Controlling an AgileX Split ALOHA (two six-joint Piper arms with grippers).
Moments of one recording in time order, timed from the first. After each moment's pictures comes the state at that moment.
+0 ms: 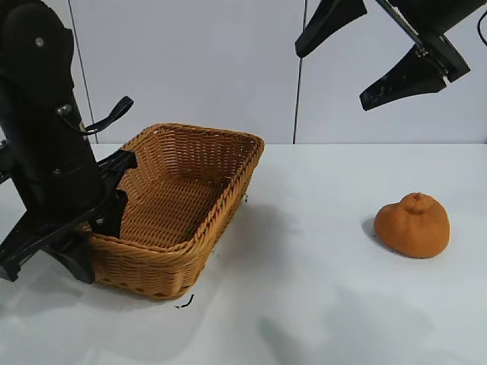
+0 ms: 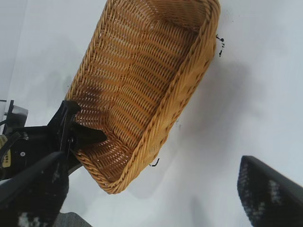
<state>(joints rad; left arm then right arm) -0.51 1.89 -1.07 0.01 0.64 -1.68 0.15 1.63 -1.24 0.78 0.87 -0.35</state>
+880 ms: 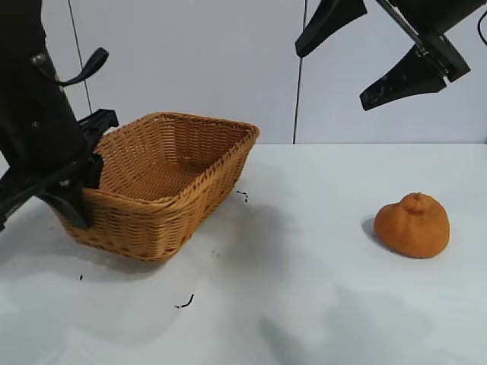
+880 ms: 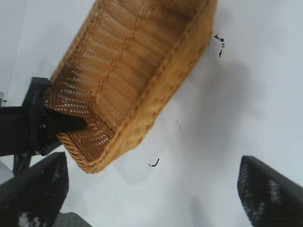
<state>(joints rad) -0.41 1.82 -1.16 -0.02 0.71 -1.57 0.15 1.63 -1.24 0.78 0.87 -0.35</state>
